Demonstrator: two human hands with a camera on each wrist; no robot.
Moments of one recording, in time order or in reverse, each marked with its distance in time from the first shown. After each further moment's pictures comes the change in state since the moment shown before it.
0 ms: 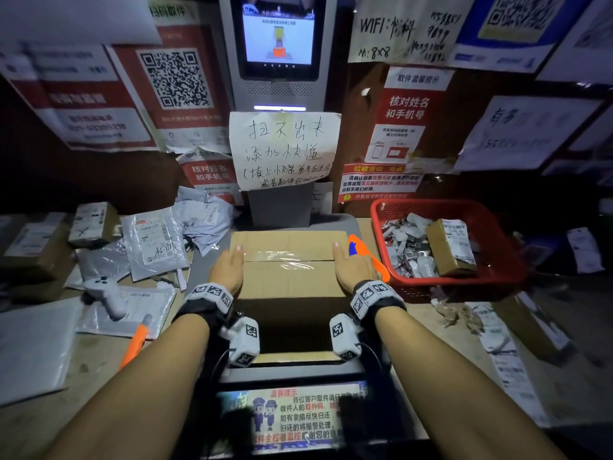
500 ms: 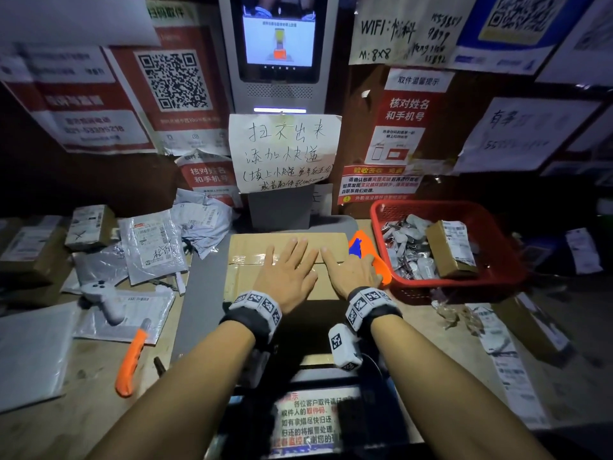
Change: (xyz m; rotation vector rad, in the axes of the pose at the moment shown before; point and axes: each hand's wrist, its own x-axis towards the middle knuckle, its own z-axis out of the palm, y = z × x) left_hand -0.036 0.051 0.060 0.899 -0.092 0.774; right_hand -0.010 -0.007 0.003 -0.075 0.109 -0.050
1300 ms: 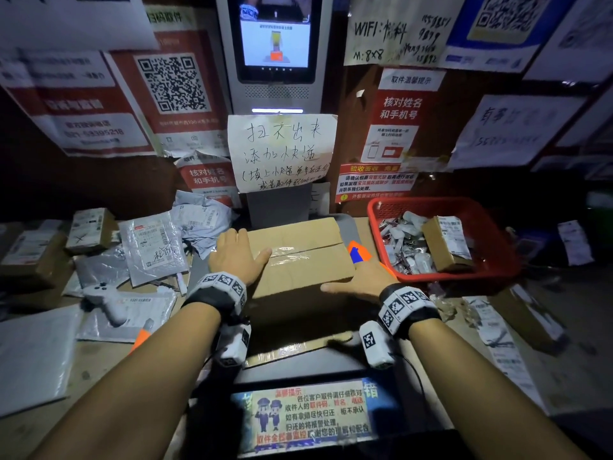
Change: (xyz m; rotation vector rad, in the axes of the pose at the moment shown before) left_hand -0.013 -0.072 -0.023 -0.182 0.131 -0.510; right_hand 0.018 0.044 -0.015 -0.082 -0.282 -0.276
